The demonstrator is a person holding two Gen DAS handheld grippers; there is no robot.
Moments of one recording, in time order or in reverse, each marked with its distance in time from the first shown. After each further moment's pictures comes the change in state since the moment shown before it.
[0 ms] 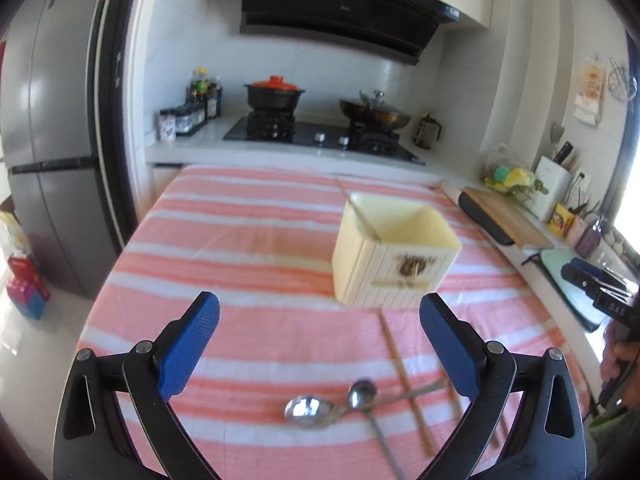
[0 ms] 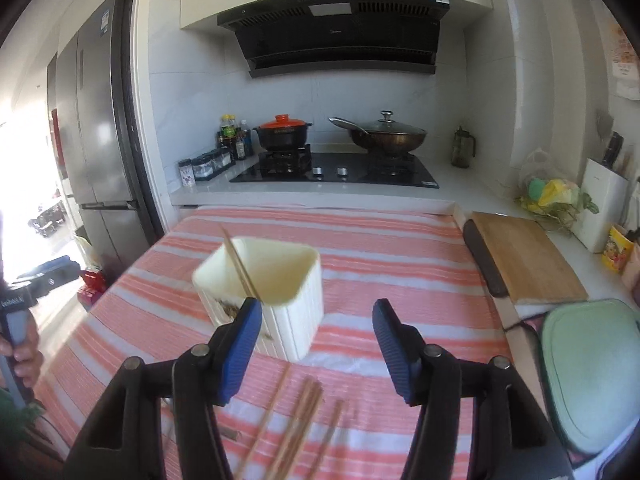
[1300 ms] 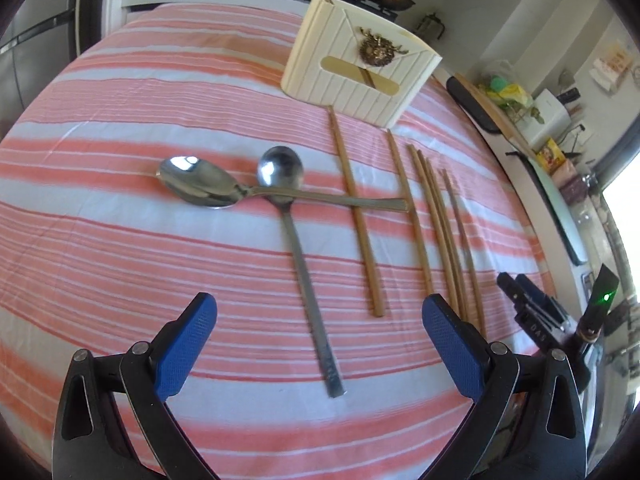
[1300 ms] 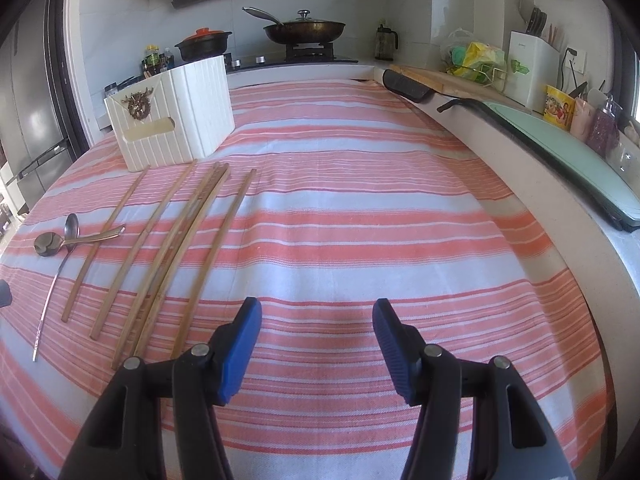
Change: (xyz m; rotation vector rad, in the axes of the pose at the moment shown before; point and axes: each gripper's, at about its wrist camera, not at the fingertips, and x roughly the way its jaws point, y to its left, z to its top) left arm 0.054 -0.068 -0.121 -0.151 0.388 -0.124; right arm 0.025 -0.035 -0.183 0.133 0.219 -0.154
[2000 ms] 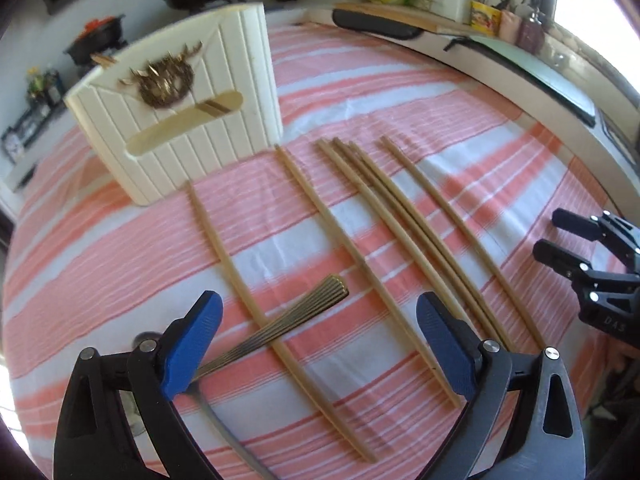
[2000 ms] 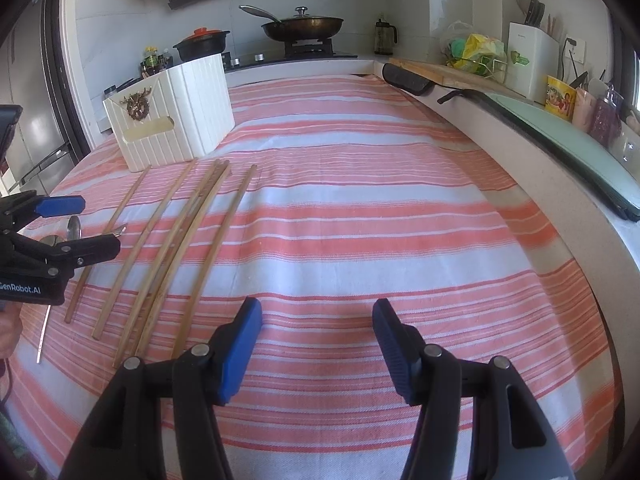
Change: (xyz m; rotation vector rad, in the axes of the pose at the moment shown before) left arm 0.091 -0.091 0.051 0.619 0.119 0.029; right arm 0.003 0.000 -0.001 0.027 0.015 0.012
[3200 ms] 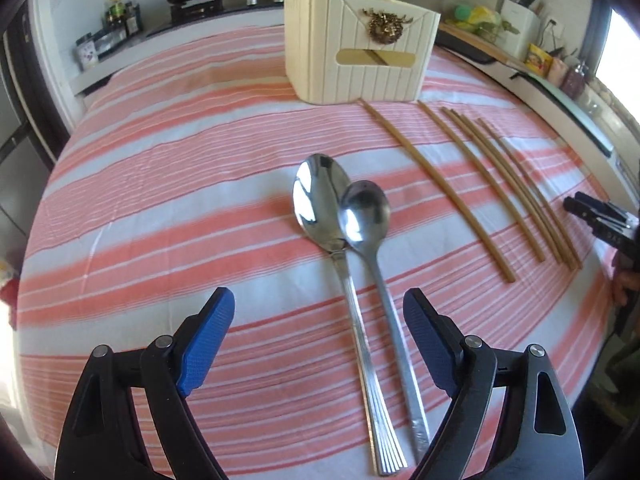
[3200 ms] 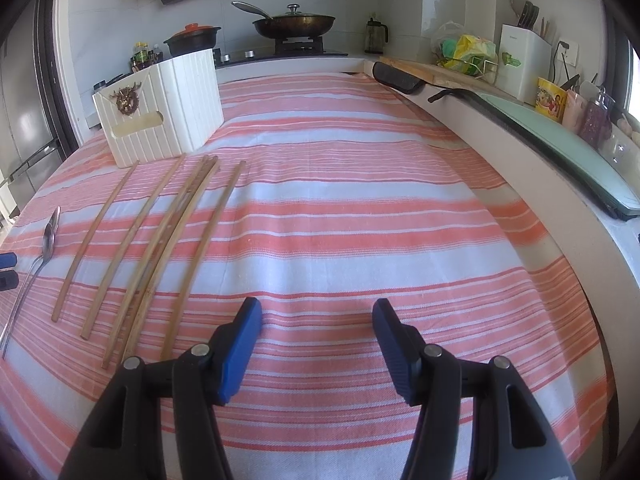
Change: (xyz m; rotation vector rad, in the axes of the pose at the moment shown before) left arm -0.073 0.101 -0.113 -0.205 -0.048 0.130; right arm -0.001 0.003 0.000 -0.001 0.010 -0.046
